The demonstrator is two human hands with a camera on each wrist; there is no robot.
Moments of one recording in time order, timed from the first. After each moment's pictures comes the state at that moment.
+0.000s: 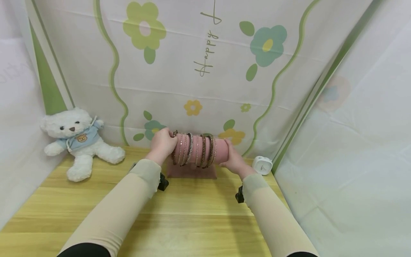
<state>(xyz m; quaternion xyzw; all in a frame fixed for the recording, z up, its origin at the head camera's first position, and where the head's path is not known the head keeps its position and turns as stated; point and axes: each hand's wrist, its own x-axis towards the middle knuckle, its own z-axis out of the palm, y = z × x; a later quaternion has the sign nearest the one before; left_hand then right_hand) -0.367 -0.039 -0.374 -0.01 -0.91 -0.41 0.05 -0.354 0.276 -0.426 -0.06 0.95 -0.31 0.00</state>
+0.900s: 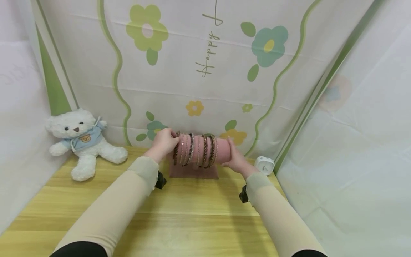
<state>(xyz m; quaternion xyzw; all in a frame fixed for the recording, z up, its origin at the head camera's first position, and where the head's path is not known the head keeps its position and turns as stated) -0.366 -0.050 -0.365 -0.06 -0.90 -0.42 0.00 -0.355 0.282 -0.421 -0.09 0.95 -0.30 0.00</state>
